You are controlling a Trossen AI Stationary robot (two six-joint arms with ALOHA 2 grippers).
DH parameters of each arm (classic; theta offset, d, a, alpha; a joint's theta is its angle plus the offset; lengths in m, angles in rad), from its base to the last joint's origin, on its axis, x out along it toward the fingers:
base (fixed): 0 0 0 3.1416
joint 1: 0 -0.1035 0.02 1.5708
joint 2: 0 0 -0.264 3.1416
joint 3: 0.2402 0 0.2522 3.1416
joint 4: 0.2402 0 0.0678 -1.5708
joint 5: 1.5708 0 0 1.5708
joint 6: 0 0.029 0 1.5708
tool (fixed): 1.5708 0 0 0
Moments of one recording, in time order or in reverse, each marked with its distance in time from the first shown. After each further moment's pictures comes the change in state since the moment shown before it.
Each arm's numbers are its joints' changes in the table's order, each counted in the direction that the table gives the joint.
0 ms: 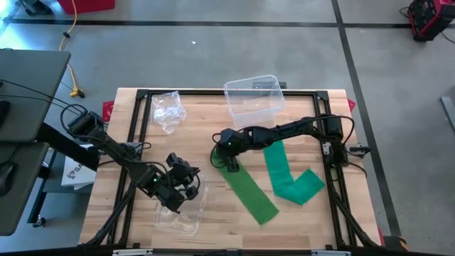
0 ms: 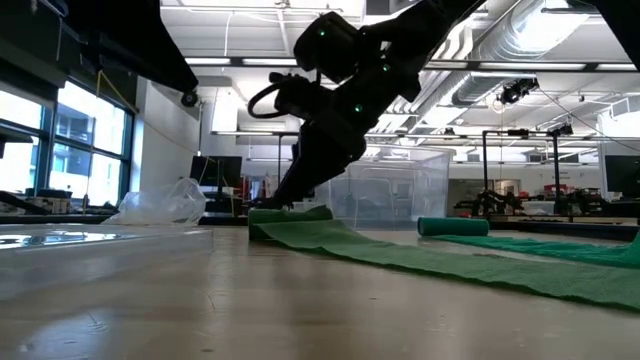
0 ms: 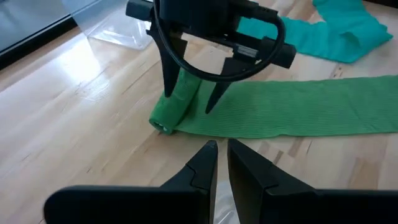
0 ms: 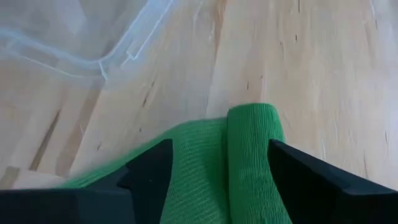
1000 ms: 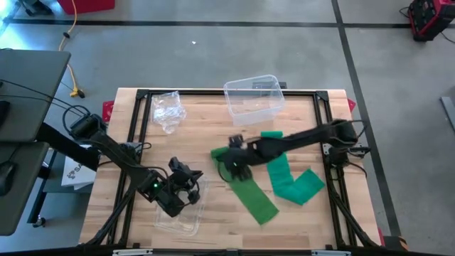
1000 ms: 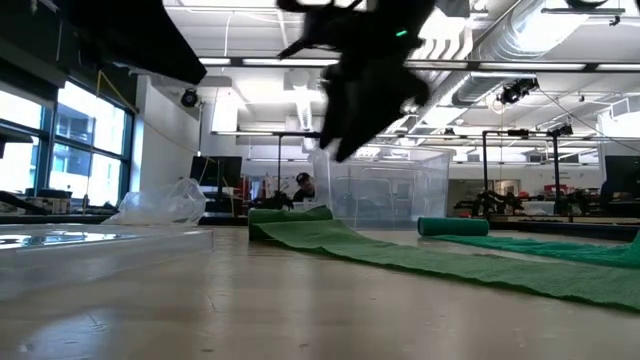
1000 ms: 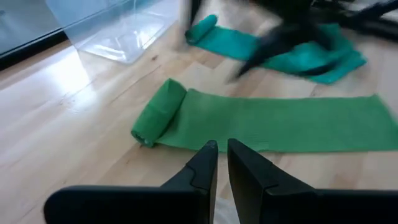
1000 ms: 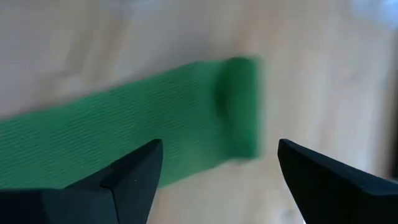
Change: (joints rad) left arm 0.034 0.052 0.002 -0.101 -0.079 -0.010; right arm -0.203 -0.130 0.134 0.507 0.400 -0.046
